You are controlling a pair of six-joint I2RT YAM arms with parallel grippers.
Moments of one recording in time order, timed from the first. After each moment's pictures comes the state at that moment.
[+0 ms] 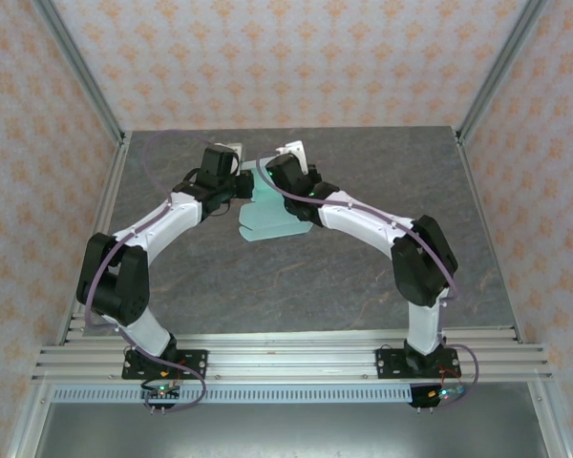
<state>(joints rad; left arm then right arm) -0.31 1.64 1.20 -0.24 0.06 -0.34 0.76 1.91 1.53 -0.31 0.74 0.17</state>
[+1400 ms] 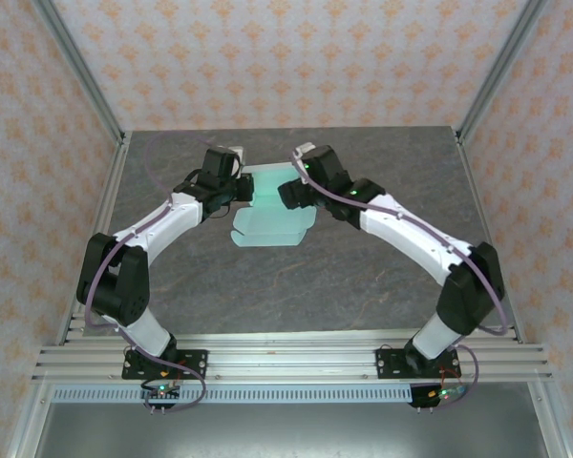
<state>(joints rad) -0.31 1.64 1.20 -0.28 0.05 -0.33 0.68 1.57 1.39 -0.49 0.13 0.09</state>
